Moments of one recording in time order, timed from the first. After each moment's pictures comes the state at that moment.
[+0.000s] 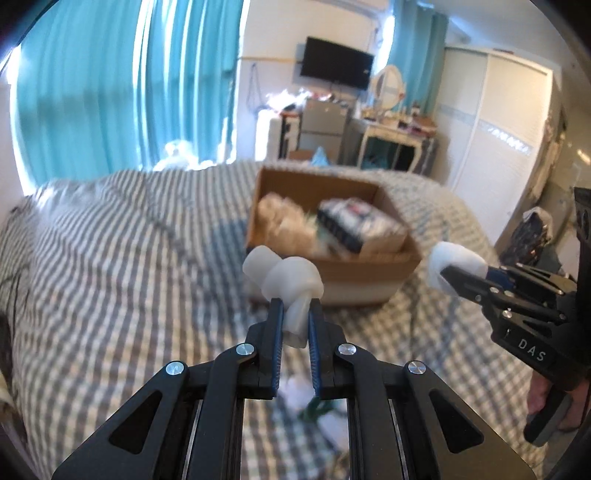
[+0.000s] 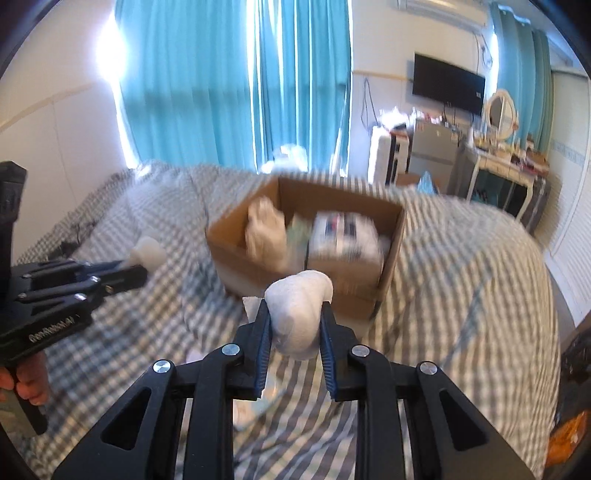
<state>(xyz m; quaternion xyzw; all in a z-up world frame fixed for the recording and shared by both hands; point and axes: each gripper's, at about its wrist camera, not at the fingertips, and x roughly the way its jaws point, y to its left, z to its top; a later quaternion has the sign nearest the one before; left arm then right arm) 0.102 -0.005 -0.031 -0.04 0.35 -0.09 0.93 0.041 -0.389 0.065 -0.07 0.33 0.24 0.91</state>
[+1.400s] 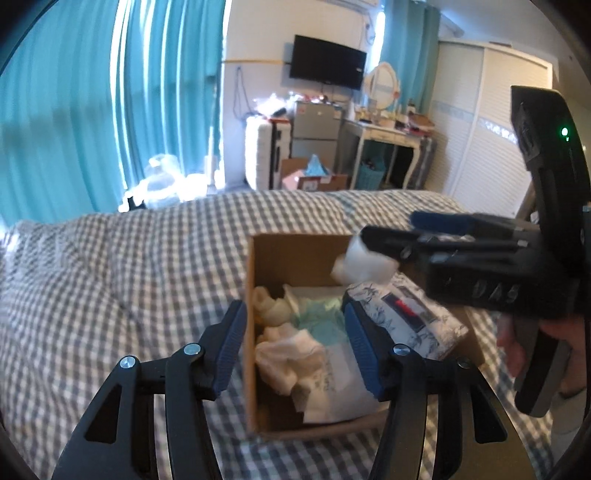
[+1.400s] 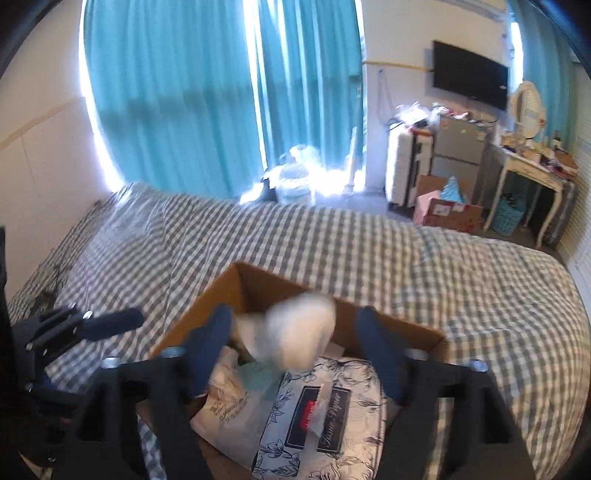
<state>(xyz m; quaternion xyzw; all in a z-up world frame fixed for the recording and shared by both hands) 0.262 -0.002 -0.024 -0.02 0.34 -0.11 0.93 0.249 -0.337 0.064 -0.05 0.35 0.27 0.90</state>
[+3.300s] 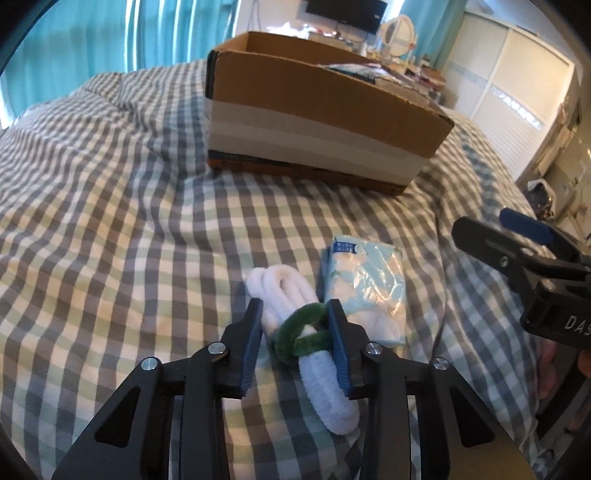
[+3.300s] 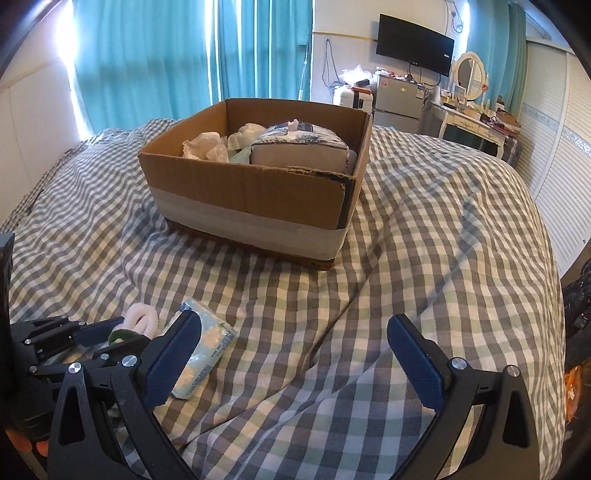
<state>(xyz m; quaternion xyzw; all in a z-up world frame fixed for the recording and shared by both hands) 0.097 -0.033 -0.158 -0.07 0.46 -0.10 0.88 0.042 -0.406 -0.036 -0.07 0.40 0.16 0.90</state>
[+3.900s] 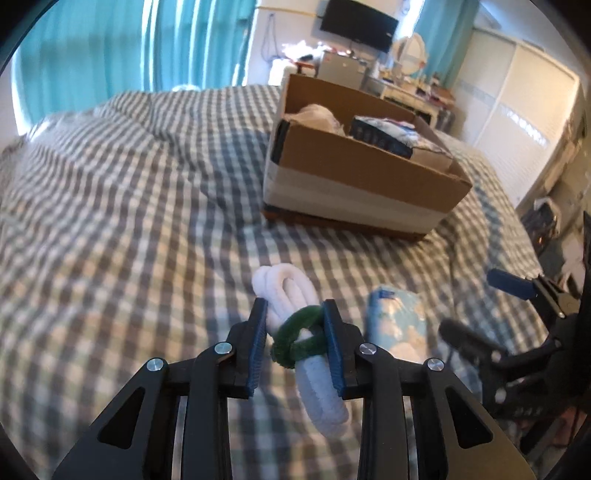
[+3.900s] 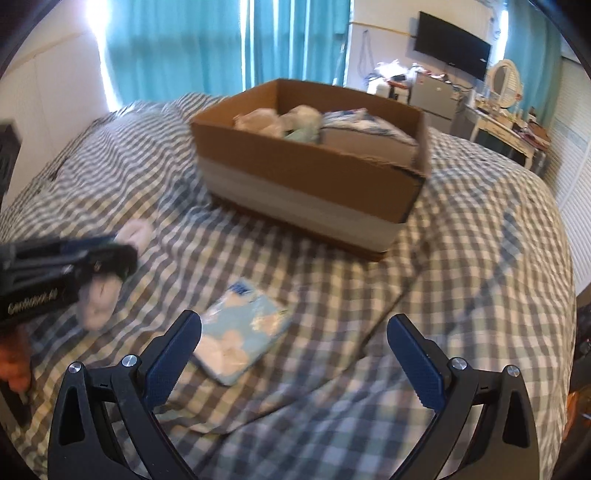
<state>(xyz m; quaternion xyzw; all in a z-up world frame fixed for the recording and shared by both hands) 0.103 0.016 -0.117 -0.07 0.44 -0.08 0.89 0.029 -0.364 -0.043 -0.11 0.43 0.21 0.87</state>
